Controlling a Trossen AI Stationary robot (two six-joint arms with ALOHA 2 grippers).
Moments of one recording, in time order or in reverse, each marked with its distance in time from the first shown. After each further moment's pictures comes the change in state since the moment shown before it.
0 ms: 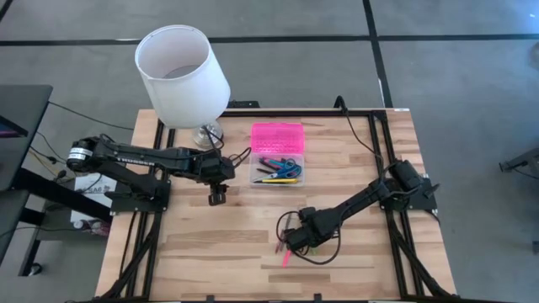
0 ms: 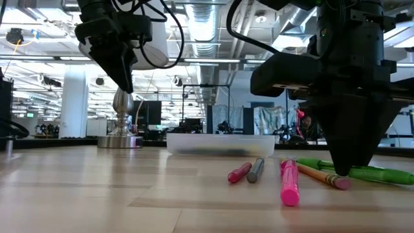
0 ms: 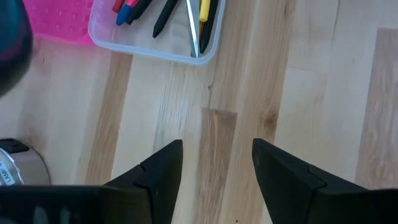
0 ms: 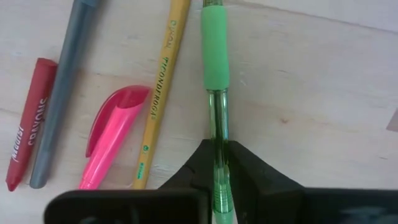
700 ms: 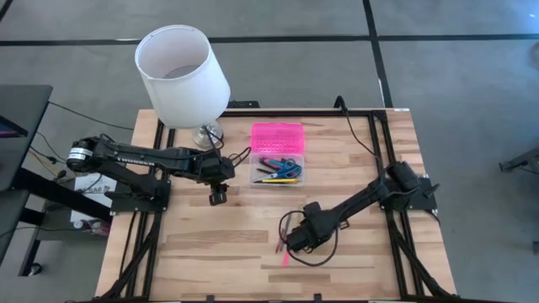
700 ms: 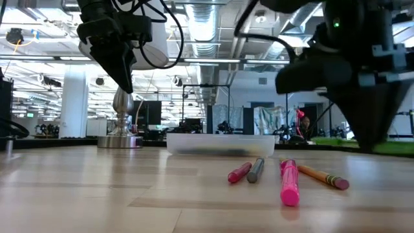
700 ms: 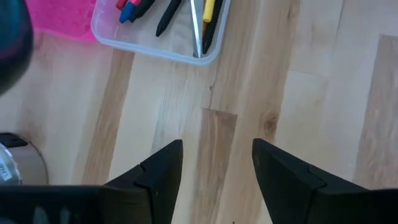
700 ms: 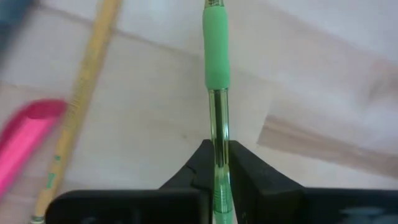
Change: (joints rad) left arm 0.000 0.000 0.000 0.001 -0.005 -0.032; right arm -0.006 -0.011 0.127 -0.343 0.052 -0.120
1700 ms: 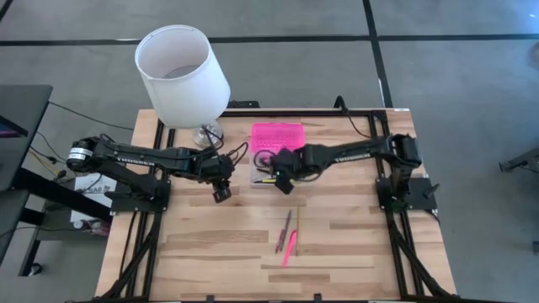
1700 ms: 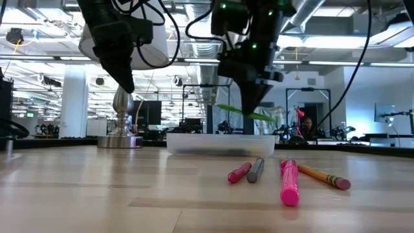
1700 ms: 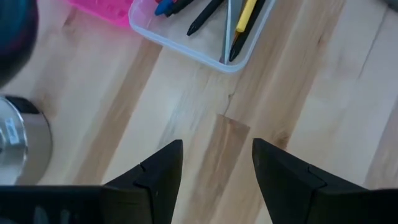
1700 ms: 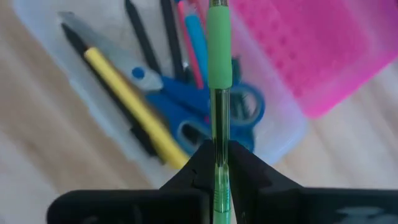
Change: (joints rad) left arm 0.000 0.000 0.000 0.000 -0.074 -0.194; right arm -0.495 -0.132 0.017 0.256 0.292 -1.143
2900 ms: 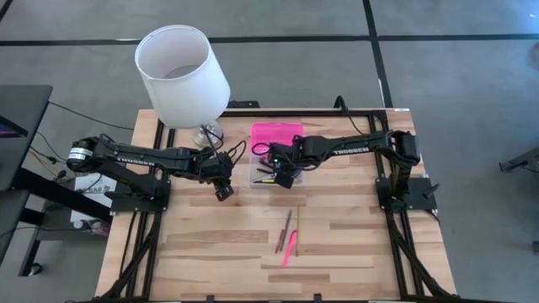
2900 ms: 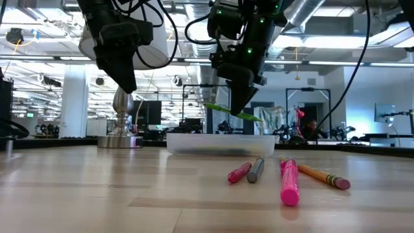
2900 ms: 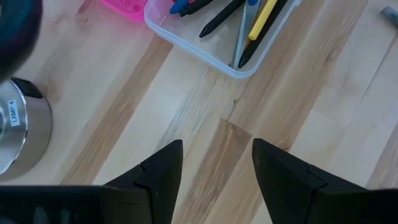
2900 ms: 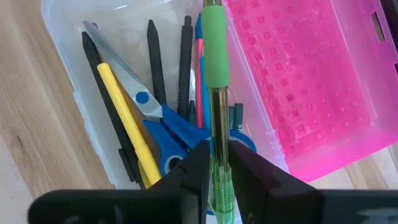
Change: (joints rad) left arm 0.000 0.000 0.000 0.001 -0.026 -0.106; right arm -0.072 0.003 0.000 0.120 -0.067 -0.342
